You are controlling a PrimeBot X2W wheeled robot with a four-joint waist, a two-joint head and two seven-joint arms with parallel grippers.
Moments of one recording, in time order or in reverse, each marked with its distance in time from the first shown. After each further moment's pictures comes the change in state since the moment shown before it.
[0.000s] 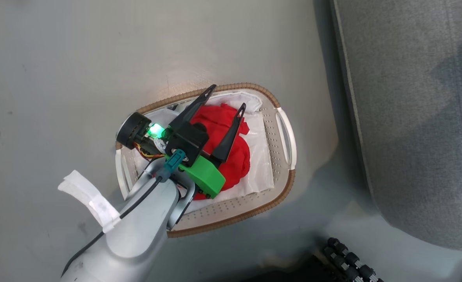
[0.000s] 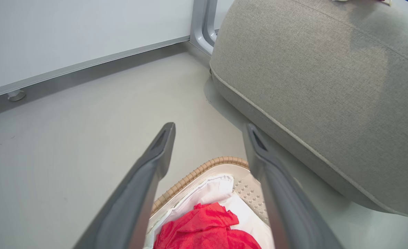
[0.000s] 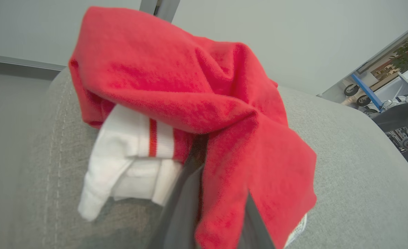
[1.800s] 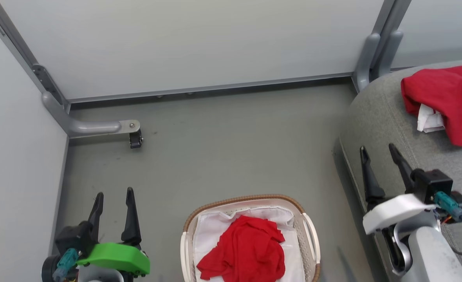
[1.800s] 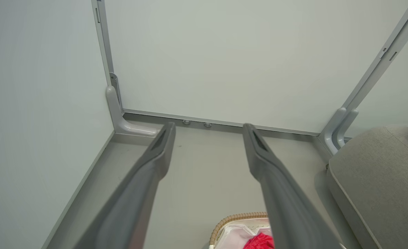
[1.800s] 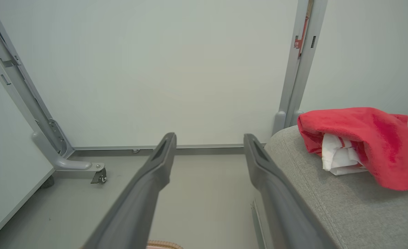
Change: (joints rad) left arm 0.563 -0.106 0.628 -0.059 -0.048 -0.001 -0.054; right arm 0.688 0.202 0.476 -0.378 0.473 0.000 0.000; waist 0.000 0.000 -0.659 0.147
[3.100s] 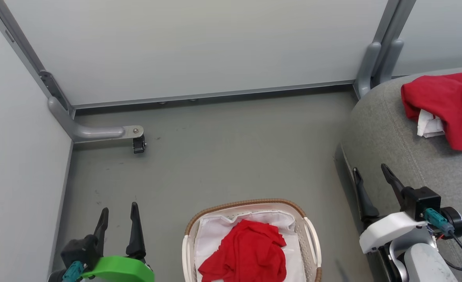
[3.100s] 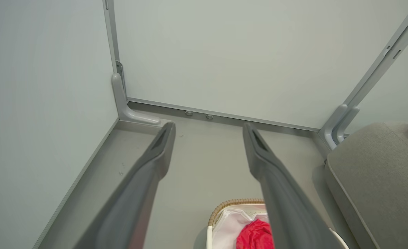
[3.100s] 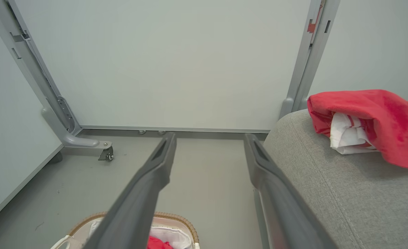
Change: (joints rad) left arm 0.064 -0.001 -0.023 -0.011 -0.034 0.022 0.000; right arm 0.079 0.001 0.030 0.002 -0.037 0.000 0.000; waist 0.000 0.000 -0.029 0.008
